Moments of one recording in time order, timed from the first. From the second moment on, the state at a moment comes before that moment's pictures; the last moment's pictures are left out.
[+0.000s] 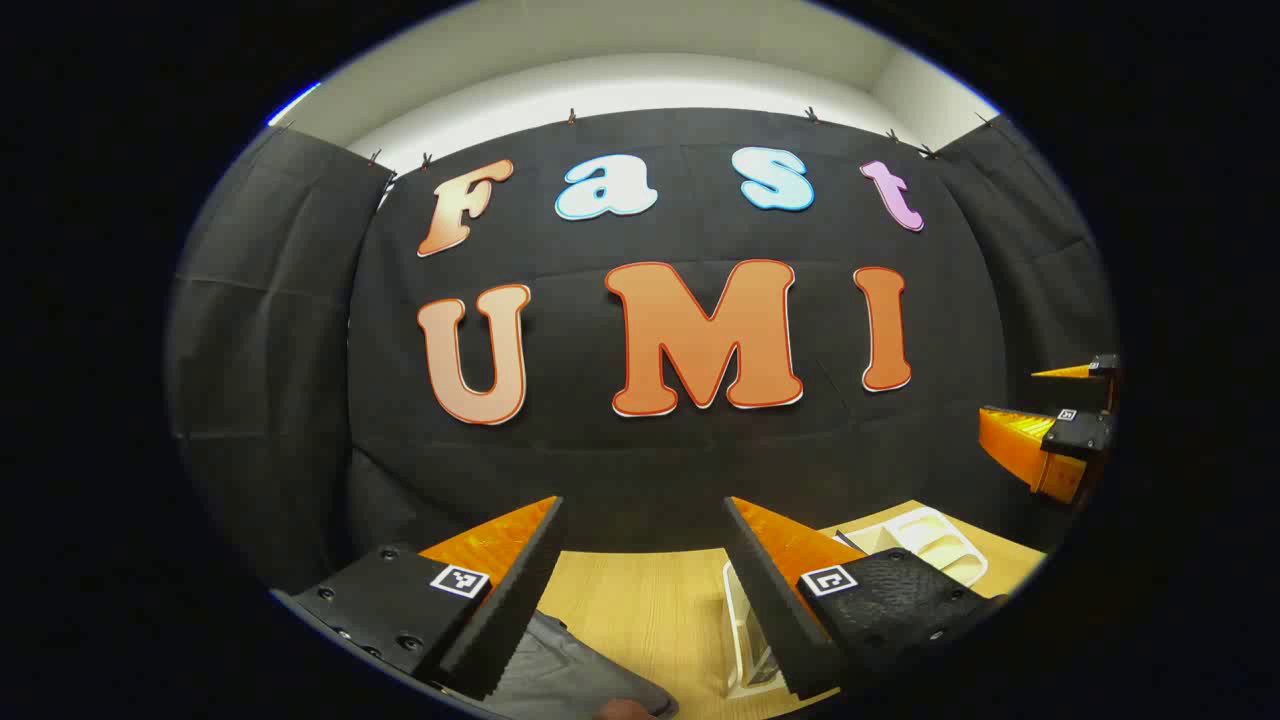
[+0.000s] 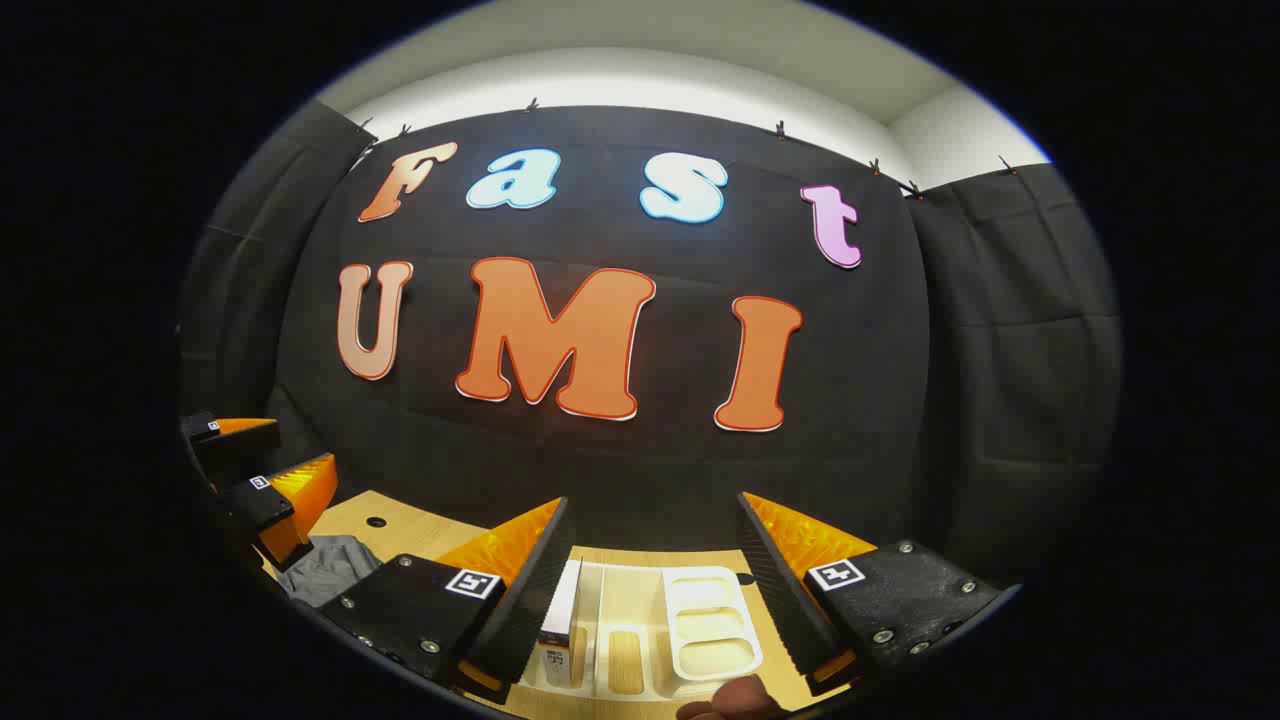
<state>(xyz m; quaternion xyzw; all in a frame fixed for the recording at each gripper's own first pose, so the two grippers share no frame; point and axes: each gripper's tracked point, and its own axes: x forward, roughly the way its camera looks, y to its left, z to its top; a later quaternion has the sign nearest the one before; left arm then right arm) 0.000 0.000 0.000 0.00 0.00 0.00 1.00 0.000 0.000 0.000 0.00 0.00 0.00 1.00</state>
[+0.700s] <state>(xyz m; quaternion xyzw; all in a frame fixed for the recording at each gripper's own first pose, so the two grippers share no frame) -0.018 -0.002 0.002 0.02 0.00 0.01 1.00 0.002 0.003 -0.007 0.01 0.01 0.01 1.00</state>
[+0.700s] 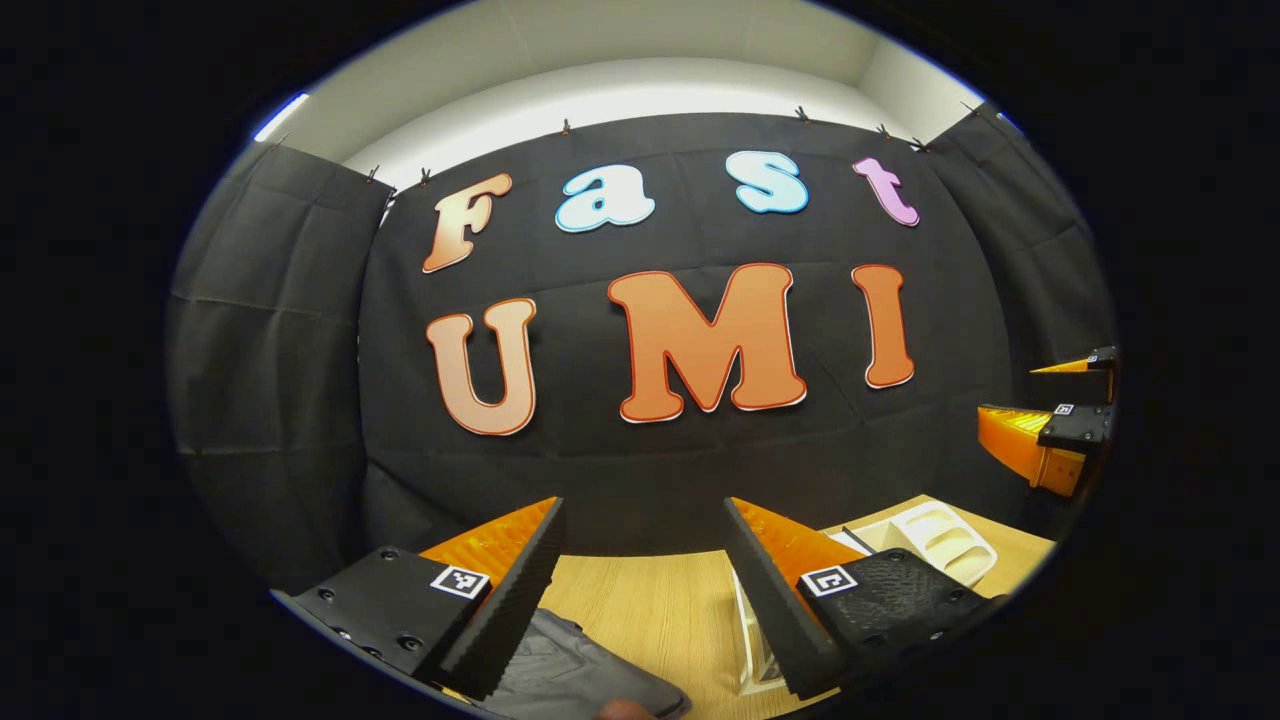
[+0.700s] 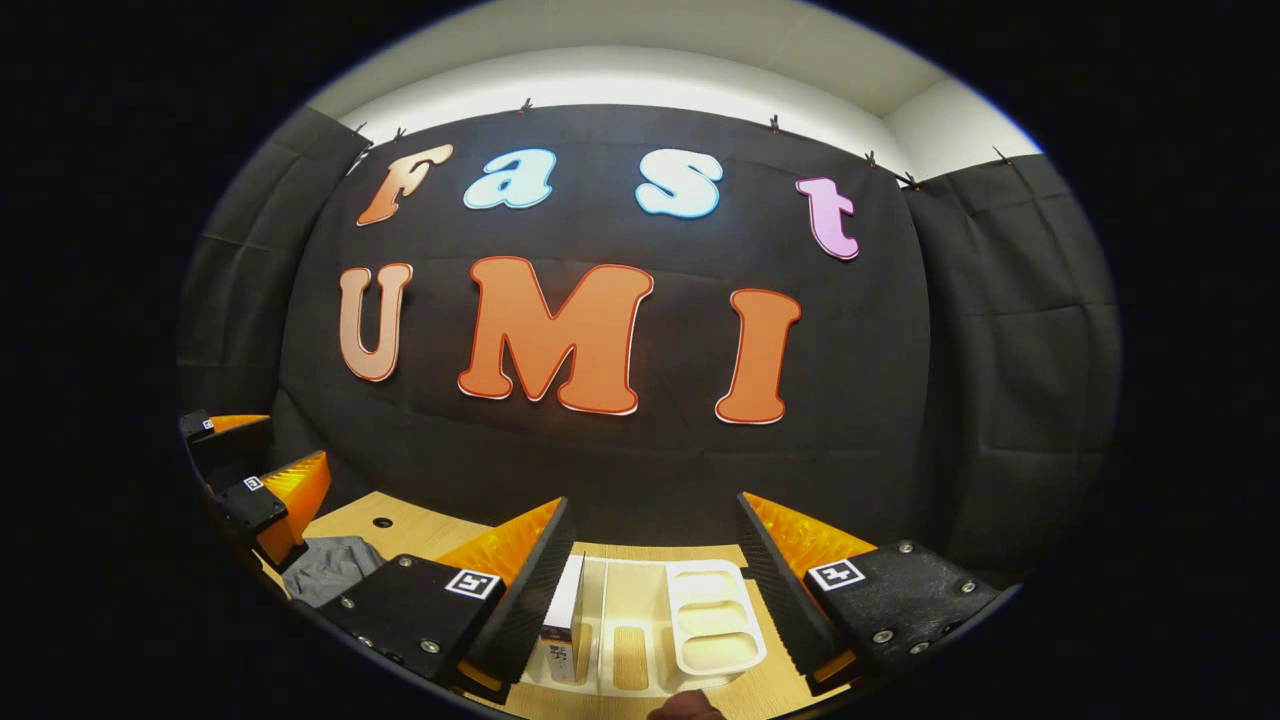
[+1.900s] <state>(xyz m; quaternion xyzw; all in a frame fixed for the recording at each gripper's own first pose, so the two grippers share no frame) -0.046 0.034 -0.138 0.27 0.12 0.08 0.95 0.023 -0.037 -0.038 0.00 0.01 0.02 1.00</state>
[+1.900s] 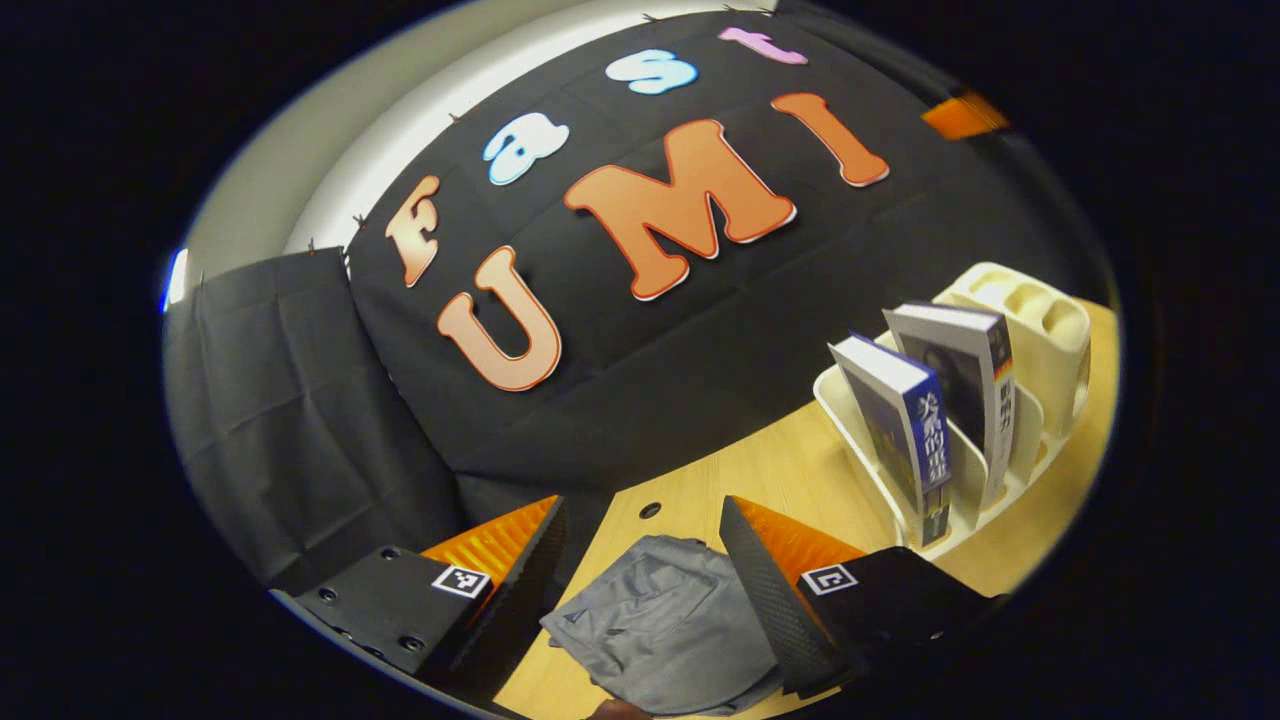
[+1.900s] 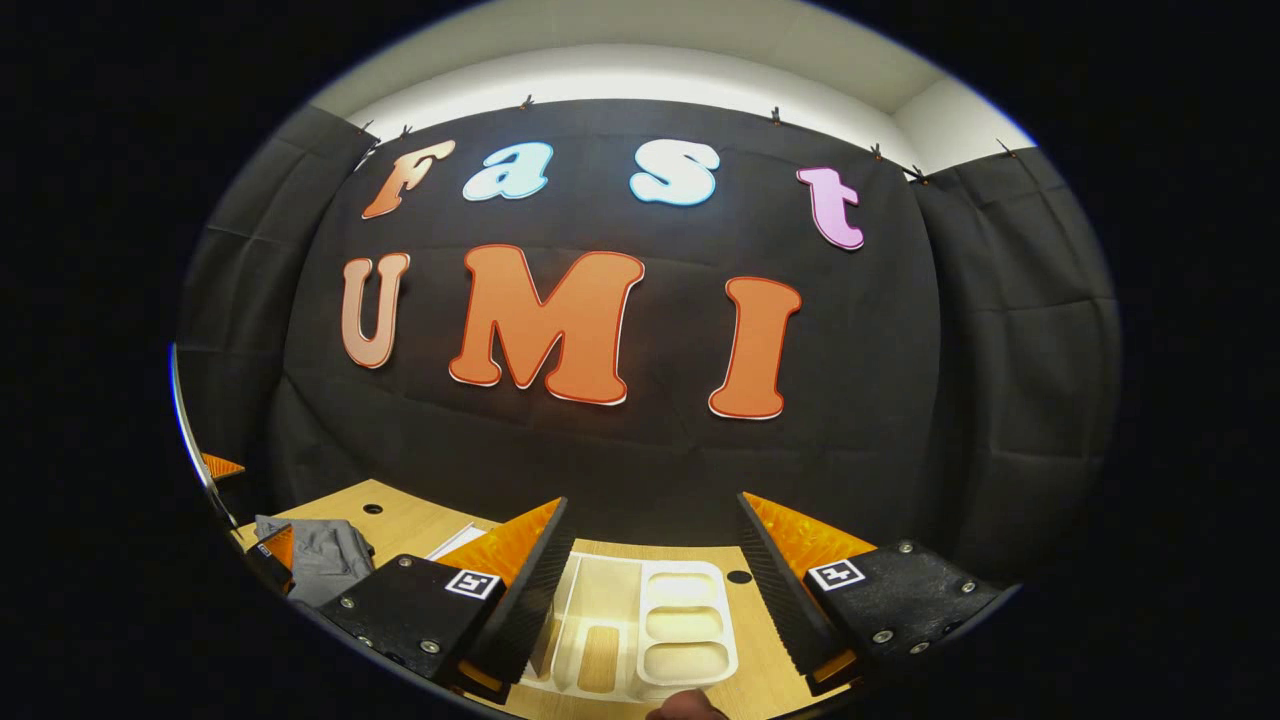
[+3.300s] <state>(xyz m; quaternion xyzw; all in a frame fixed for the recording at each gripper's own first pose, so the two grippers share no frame) -0.103 0.060 -0.317 0.47 0.26 0.06 0.84 0.032 -0.080 -0.063 0.01 0.03 -0.01 1.00</state>
